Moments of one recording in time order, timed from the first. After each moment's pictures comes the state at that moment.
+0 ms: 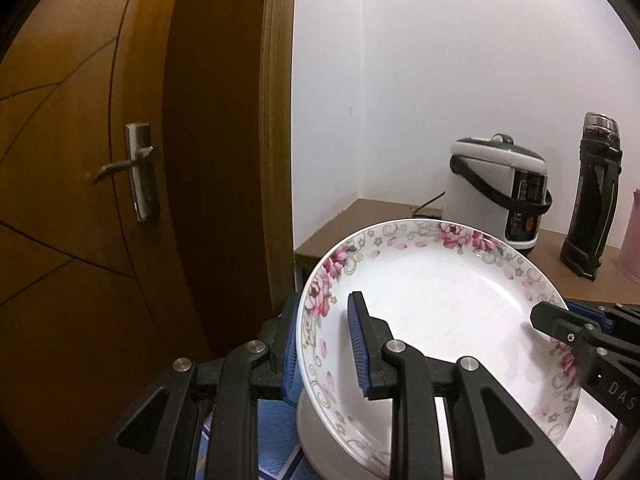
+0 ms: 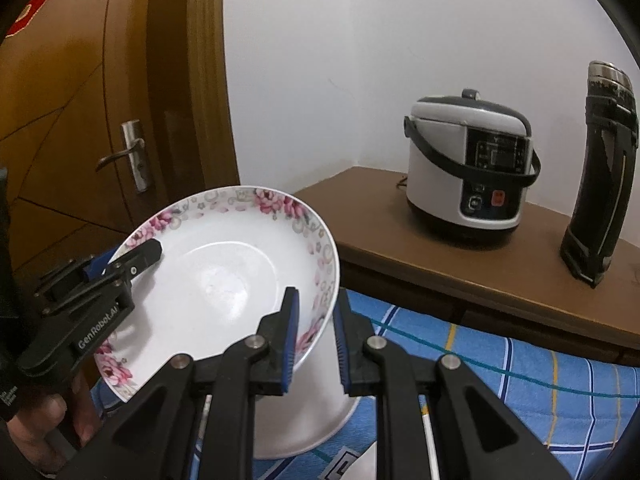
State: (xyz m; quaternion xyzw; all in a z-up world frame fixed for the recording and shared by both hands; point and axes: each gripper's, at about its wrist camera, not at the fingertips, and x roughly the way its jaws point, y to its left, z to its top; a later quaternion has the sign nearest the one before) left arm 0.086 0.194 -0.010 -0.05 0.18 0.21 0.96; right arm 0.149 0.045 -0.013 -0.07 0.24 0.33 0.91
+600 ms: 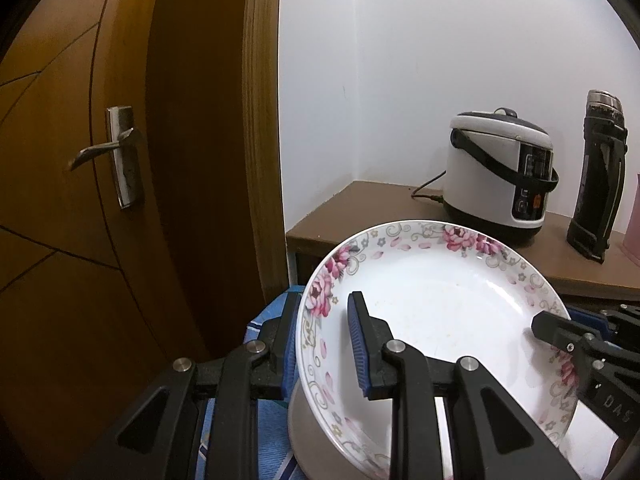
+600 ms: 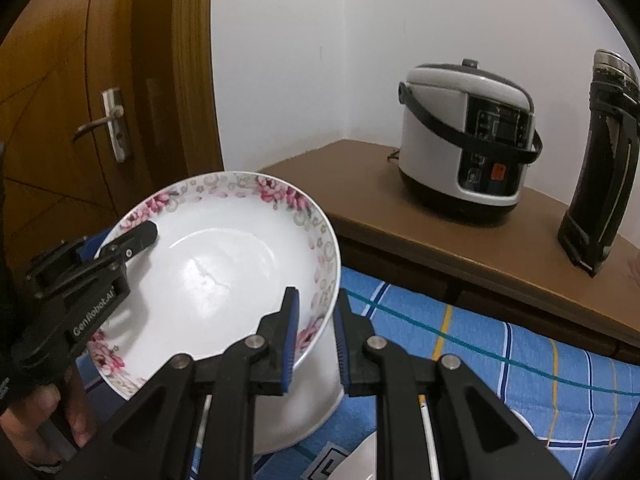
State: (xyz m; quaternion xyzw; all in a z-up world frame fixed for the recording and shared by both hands) left arm 0.107 0.199 -0.031 -0.04 0.20 0.20 0.96; right arm 0.166 0.054 -0.040 -0.10 0.28 0.30 0.91
